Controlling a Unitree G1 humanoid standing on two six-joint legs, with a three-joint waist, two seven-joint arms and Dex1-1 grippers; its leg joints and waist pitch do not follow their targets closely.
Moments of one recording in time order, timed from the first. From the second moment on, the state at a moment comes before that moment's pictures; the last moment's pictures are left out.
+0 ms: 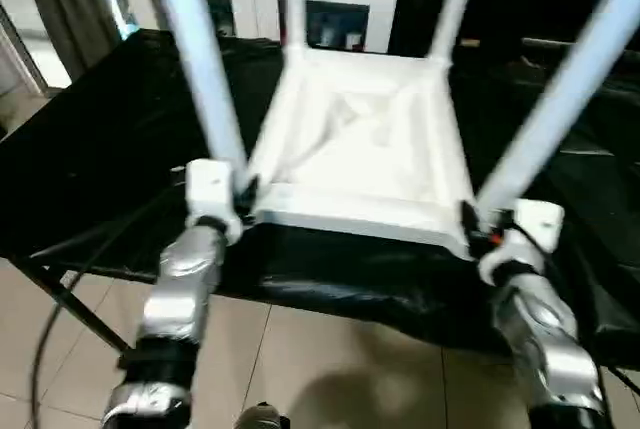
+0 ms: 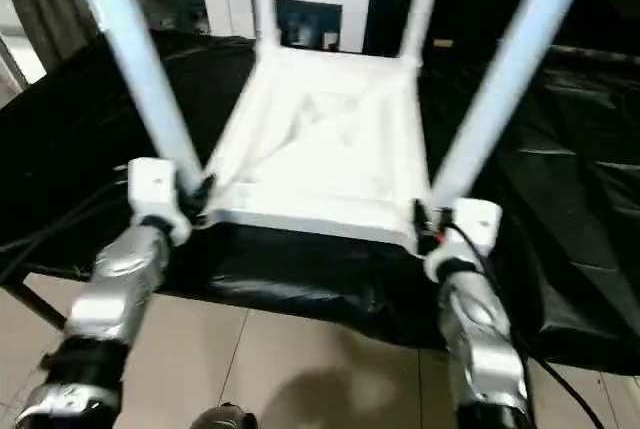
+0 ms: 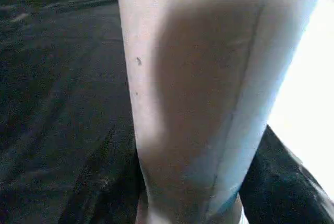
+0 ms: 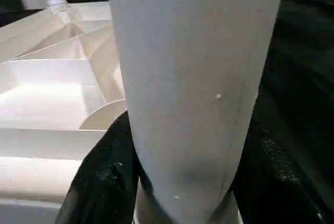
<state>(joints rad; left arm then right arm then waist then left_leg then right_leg) -0.41 0.08 0.08 0.41 -0.04 0.12 -0.18 -0.11 -0.12 -0.18 0.13 0.17 0.12 0.10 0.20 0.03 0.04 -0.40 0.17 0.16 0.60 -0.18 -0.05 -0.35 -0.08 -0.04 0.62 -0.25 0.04</state>
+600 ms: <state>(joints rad) -0.41 0.00 0.10 0.39 -0.05 0.19 -0.08 -0.10 -0.16 -0.21 0.11 0.23 0.09 0.18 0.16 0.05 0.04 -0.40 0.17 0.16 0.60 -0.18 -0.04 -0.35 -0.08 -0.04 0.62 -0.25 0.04</state>
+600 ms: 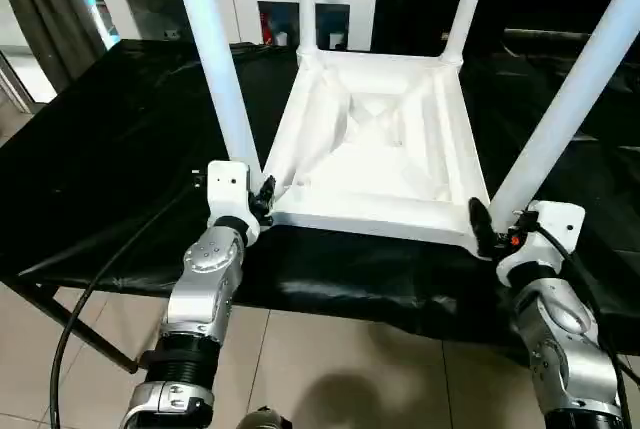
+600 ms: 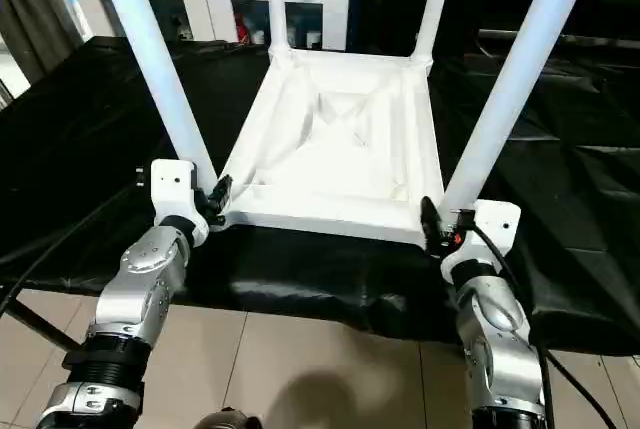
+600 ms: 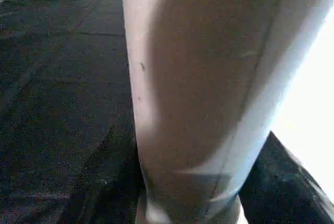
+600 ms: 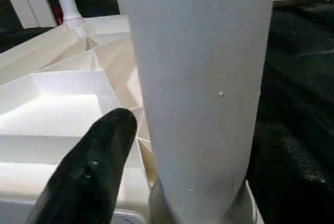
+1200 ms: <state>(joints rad) -0.45 -0.06 0.19 0.39 -0.13 0.30 -0.05 0.21 -0.22 -0.22 -0.23 0.40 0.06 0.41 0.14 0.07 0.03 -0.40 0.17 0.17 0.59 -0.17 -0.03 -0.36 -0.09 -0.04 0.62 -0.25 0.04</state>
